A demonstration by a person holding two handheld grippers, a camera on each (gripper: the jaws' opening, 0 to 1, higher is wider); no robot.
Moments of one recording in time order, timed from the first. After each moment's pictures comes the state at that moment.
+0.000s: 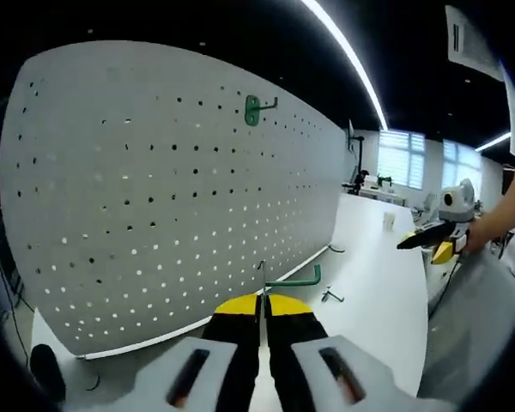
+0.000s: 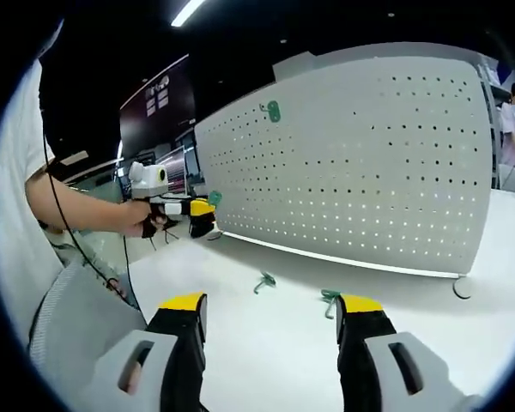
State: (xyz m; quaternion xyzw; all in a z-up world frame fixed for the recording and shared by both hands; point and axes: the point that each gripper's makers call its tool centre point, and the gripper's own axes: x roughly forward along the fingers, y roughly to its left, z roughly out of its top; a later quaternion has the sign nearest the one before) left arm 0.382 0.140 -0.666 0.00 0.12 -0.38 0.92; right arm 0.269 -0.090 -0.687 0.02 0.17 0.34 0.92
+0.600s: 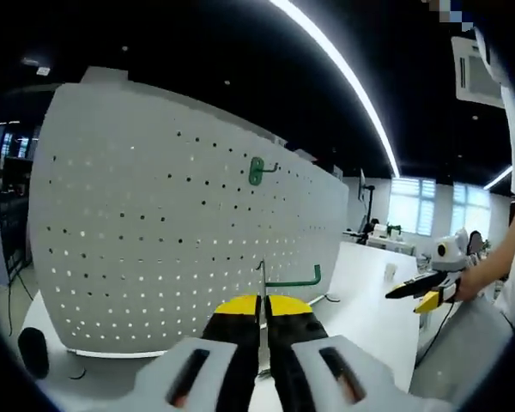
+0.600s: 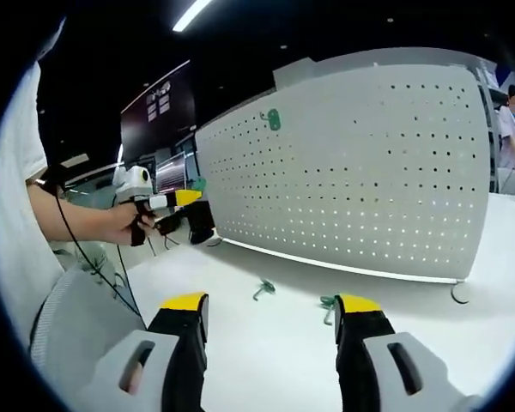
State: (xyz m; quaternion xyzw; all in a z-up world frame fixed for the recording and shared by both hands) left arm 0.362 0.140 -0.615 -0.08 0.03 -0.35 0.93; right arm 0.271 -0.093 -0.679 0.03 0.16 0.34 0.93
